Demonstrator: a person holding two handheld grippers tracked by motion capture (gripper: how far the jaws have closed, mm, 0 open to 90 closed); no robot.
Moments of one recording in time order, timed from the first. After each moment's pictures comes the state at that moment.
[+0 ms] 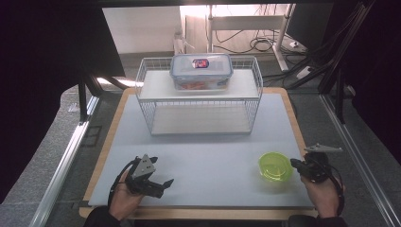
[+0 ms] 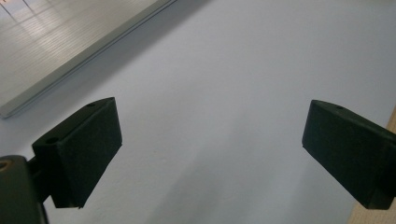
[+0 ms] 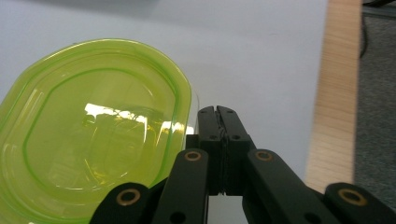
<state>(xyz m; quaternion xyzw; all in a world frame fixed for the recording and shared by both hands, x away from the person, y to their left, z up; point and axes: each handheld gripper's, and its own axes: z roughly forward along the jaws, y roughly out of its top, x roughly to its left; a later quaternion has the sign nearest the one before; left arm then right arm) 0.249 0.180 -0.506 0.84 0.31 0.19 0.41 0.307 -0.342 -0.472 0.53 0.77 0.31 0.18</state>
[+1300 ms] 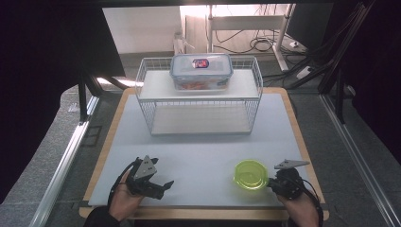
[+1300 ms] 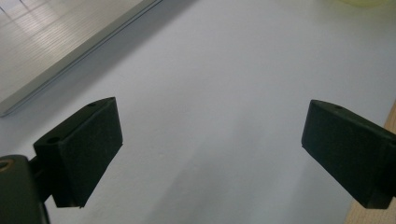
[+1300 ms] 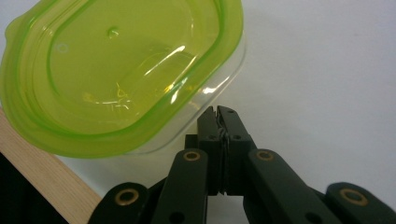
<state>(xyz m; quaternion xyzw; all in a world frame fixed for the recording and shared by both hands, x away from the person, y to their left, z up) 0.248 0.178 -0.508 0.84 0.30 0.19 0.40 0.272 -0.278 -0.498 0.45 0.84 0.30 0.10</state>
